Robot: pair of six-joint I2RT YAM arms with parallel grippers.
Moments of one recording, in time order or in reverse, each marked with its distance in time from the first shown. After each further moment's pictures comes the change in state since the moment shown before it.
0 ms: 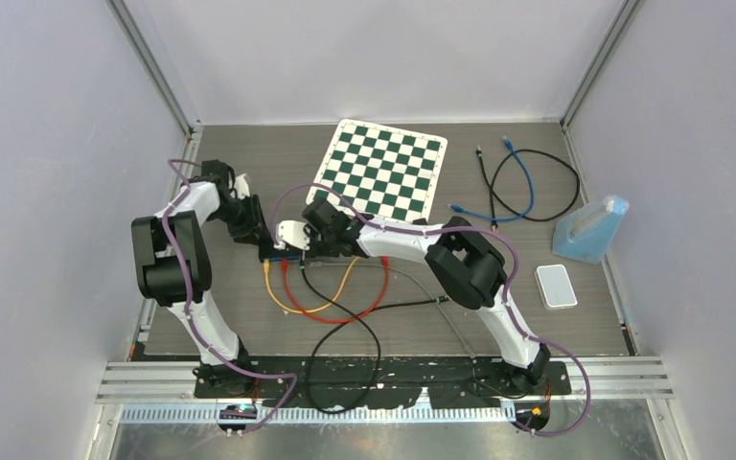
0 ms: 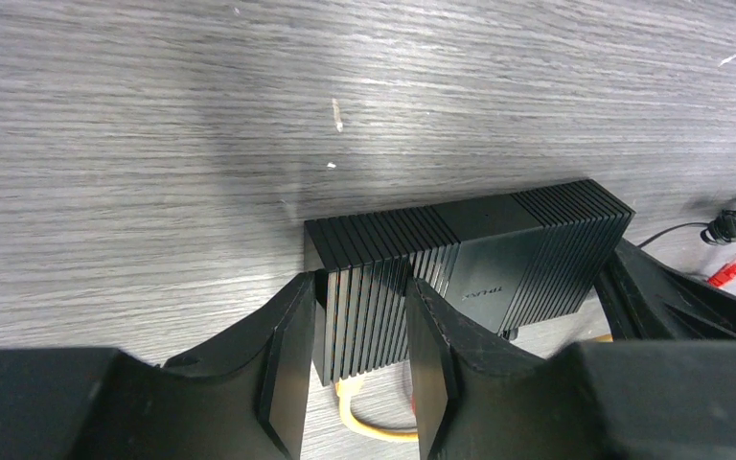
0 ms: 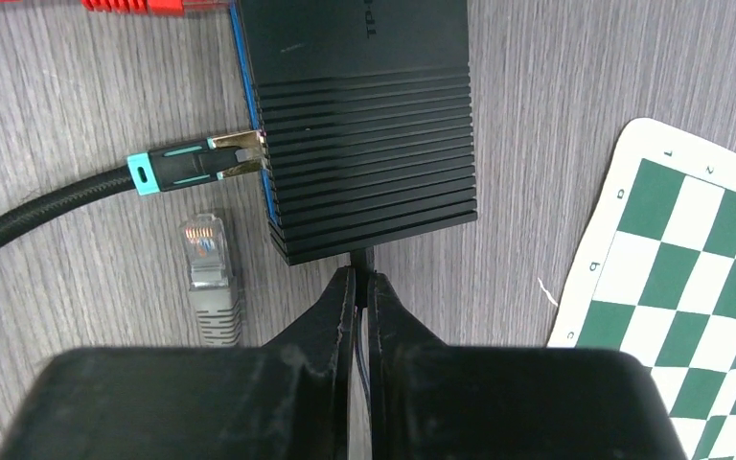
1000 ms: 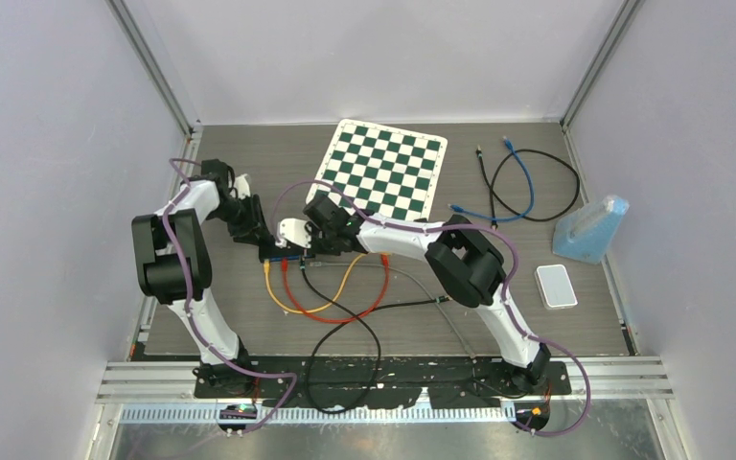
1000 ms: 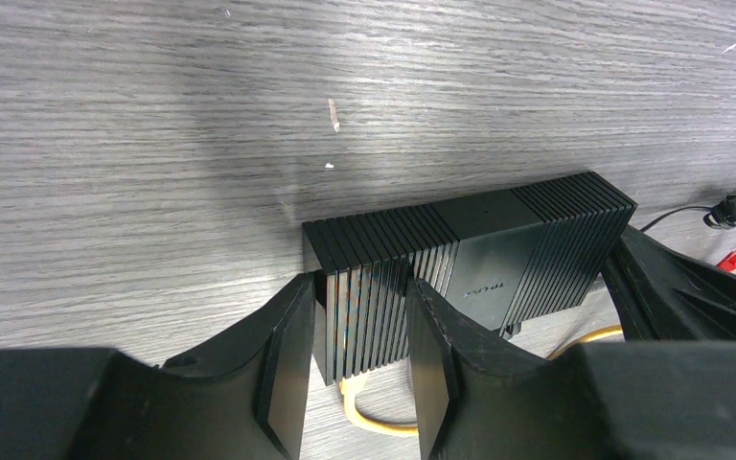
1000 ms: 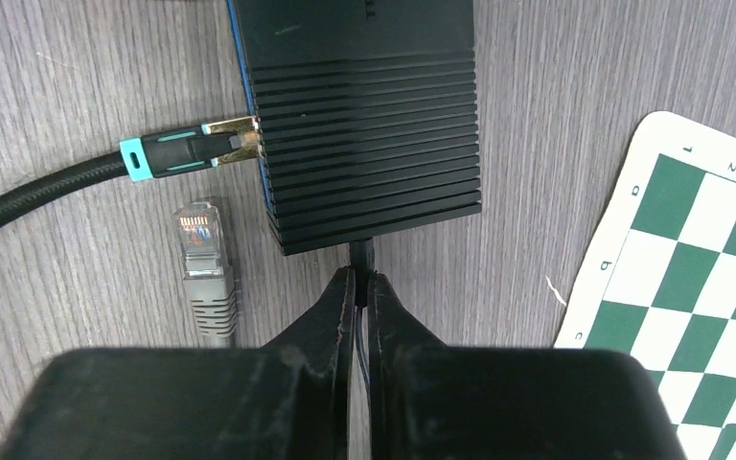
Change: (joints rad) left arm 0.002 0.023 0.028 -0.032 0.003 0.030; right arm -0.018 0.016 0.032 -0.047 -0.033 0.016
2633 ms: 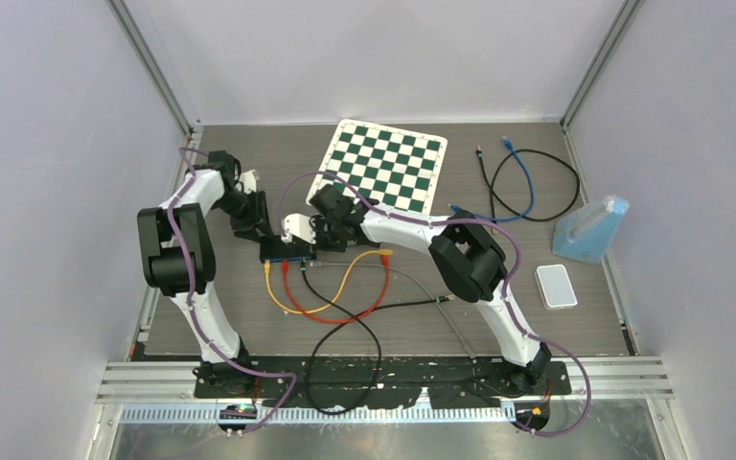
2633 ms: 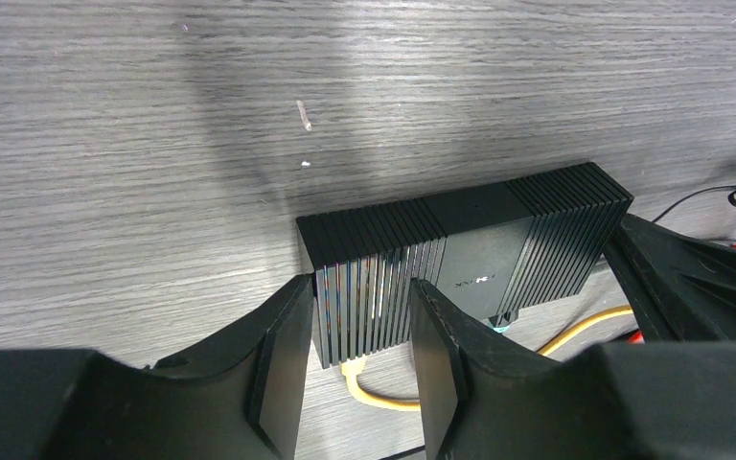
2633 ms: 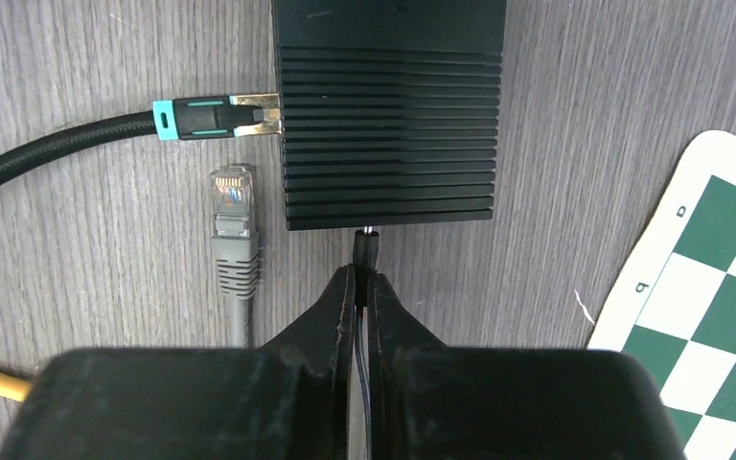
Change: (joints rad) left arm -0.035 0.055 0.126 -0.134 -0.046 0.061; right arm -0.053 0.006 0.049 -0.117 -0.167 -0.055
